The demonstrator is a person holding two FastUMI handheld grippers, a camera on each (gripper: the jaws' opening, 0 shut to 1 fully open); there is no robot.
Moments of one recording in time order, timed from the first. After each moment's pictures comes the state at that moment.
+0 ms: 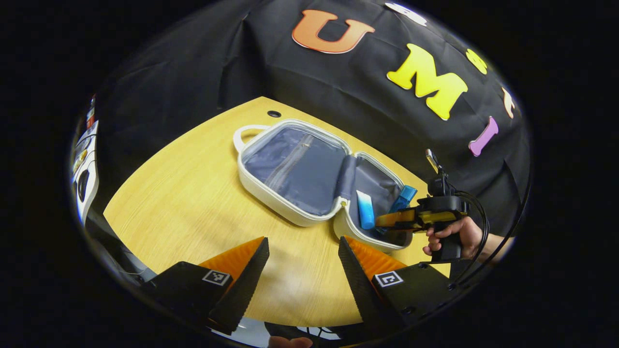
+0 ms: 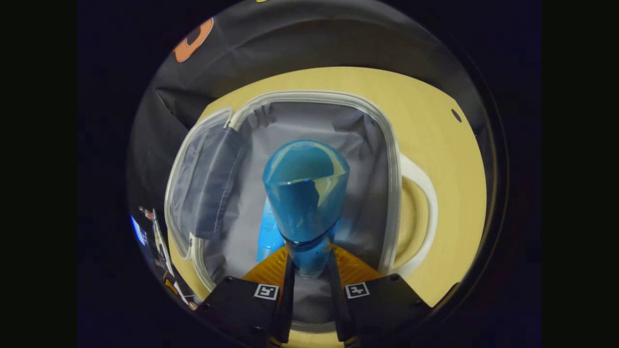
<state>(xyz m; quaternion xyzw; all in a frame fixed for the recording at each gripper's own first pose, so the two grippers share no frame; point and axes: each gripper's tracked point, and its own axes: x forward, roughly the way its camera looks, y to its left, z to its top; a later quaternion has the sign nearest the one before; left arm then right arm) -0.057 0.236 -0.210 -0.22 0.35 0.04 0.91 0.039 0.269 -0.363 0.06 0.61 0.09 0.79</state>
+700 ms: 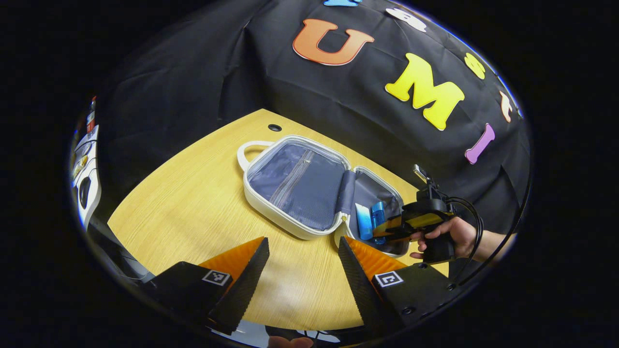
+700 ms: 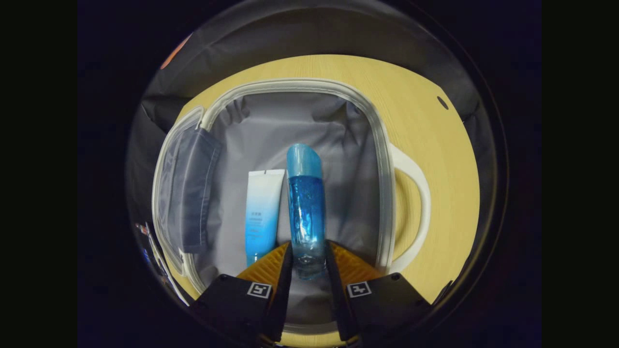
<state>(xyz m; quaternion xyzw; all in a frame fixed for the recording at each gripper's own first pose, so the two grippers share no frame) -0.057 0.250 -0.190 -0.22 0.32 0.03 0.92 0.034 0.265 -0.365 0.05 0.64 0.03 0.77</state>
